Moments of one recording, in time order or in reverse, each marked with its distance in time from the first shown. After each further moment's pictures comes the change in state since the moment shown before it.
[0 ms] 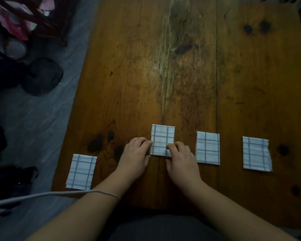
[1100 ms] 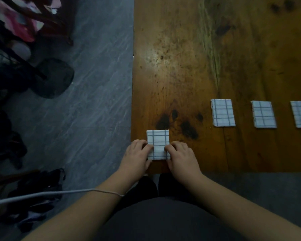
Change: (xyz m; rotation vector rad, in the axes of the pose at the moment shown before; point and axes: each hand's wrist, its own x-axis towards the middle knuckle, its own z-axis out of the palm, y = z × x) left_hand -0.123 -0.248 -0.058 0.052 -0.104 0.170; right_hand -0.050 -0.246 0.120 -0.094 -0.048 -0.002
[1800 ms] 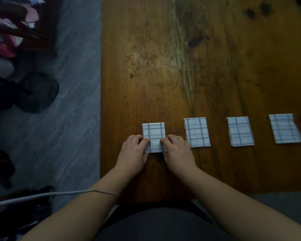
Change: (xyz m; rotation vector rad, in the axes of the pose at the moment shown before) left_hand 0.127 0.079 -0.025 0.036 -0.004 -0.023; right_hand 0.076 0.099 -0.066 0.031 0.029 0.074
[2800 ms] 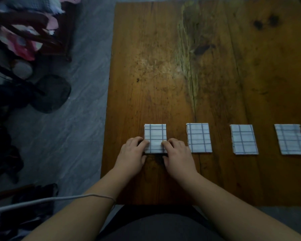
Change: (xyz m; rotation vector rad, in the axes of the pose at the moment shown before) left_hand -0.007 0.007 -0.005 0.008 -0.026 -0.122; right_hand -0.006 0.003 -0.001 0.058 -0.021 -0.016
